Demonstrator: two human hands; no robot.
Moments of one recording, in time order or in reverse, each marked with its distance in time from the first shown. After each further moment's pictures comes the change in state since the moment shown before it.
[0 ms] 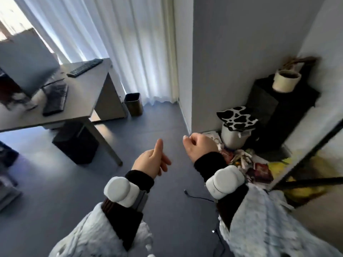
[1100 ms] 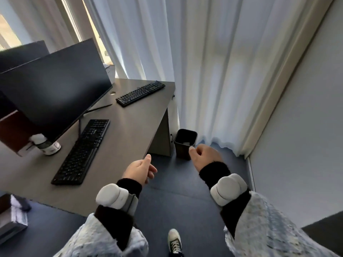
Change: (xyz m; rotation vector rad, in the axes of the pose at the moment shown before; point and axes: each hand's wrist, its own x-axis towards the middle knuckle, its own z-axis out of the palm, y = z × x) left_hand 0.721 -0.076 -0.374 -0.266 0.398 -0.299; right_hand 0.733 -0.217 0.400 -0.069 -0.345 -0.166
